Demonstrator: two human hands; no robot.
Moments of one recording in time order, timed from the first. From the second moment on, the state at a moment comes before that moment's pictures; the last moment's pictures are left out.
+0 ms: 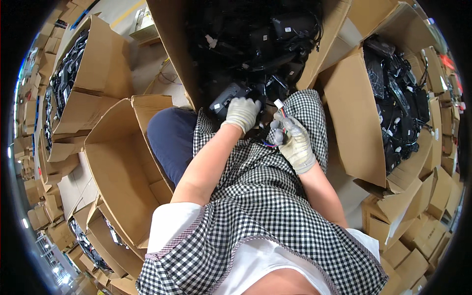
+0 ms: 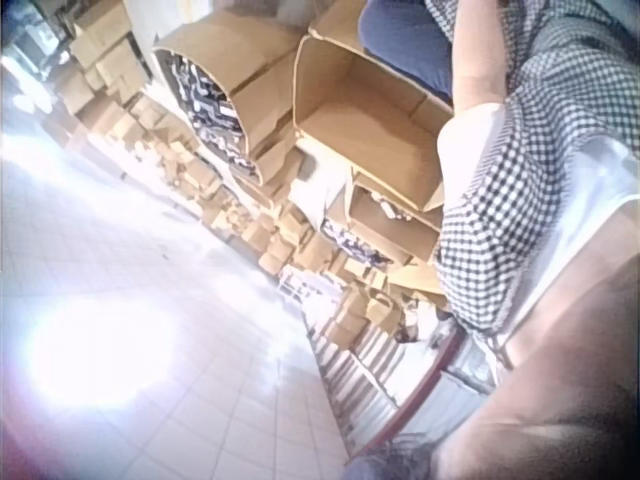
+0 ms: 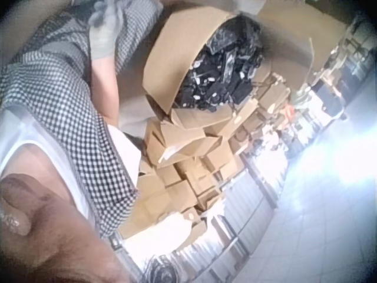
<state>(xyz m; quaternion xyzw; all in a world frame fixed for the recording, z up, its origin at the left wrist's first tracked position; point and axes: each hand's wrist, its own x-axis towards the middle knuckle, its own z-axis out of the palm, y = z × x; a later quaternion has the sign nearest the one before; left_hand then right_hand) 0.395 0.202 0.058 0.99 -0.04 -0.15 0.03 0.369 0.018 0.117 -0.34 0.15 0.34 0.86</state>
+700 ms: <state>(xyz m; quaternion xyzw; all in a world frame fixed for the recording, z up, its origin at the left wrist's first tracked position) 0.293 0.253 0.118 0.83 0.10 0.08 0.55 0.368 0.036 0.153 -0.58 0.01 0.41 0.70</state>
